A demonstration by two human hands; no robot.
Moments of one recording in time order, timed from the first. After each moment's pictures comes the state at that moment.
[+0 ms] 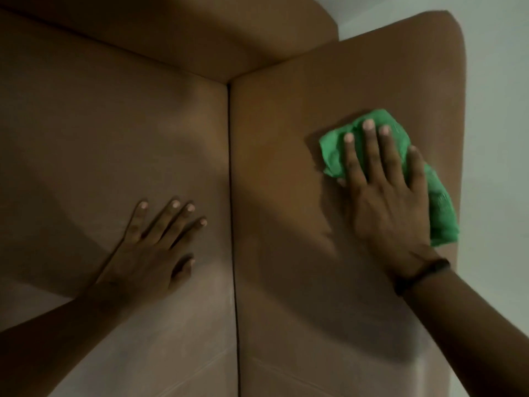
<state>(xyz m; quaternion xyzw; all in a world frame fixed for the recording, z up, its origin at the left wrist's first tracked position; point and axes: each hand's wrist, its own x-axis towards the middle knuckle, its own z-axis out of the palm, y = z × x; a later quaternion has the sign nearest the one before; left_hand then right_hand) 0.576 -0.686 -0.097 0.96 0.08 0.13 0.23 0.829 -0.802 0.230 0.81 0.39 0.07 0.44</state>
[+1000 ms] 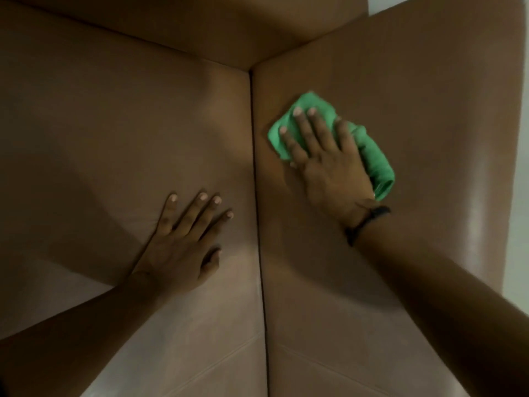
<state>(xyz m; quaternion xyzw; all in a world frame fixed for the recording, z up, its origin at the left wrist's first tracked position) 0.573 -0.682 -0.096 0.96 0.07 0.10 0.23 0.822 -0.743 0.130 0.73 0.46 -0.05 0.50</state>
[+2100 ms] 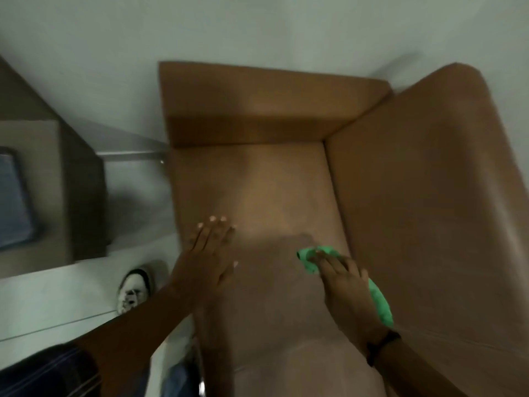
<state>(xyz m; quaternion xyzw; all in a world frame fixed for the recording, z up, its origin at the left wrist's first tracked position) 0.379 -0.467 0.059 0.99 0.09 -0.04 0.14 0.517 -0.737 0.181 0.92 0.35 -0.13 0.10</state>
